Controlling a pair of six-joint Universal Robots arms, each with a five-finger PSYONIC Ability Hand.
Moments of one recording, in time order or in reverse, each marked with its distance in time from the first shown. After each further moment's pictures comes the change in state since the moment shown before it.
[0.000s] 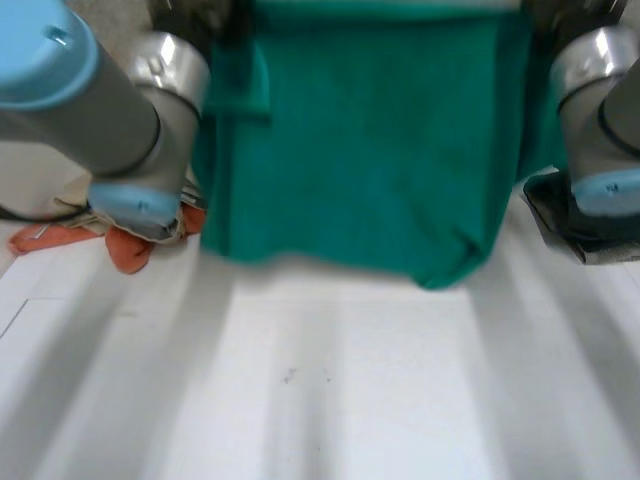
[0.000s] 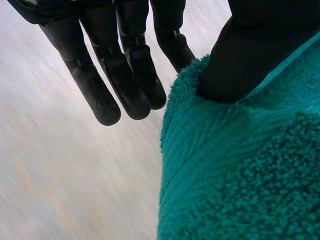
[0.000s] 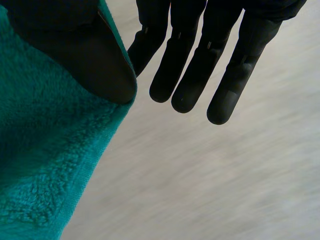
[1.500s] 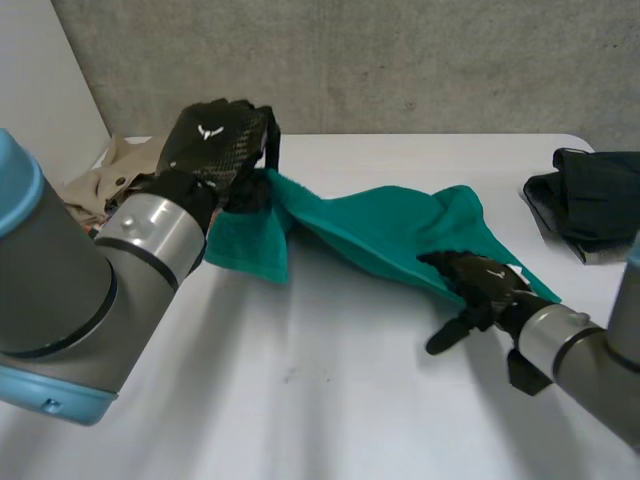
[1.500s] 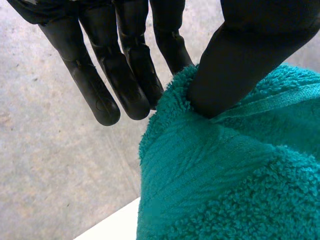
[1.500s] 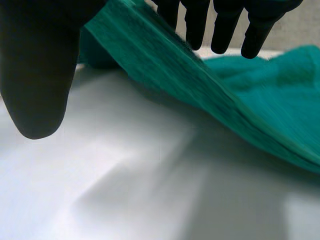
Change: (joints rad) left arm -0.085 0.379 -0.673 -0.224 0.006 -0.173; right arm -0.074 -0.180 0.909 0.250 -0.360 0.859; left_hand 0.000 0.001 0.001 0.000 0.000; right_hand -0.896 -0.959 -0.980 -0.982 -0.955
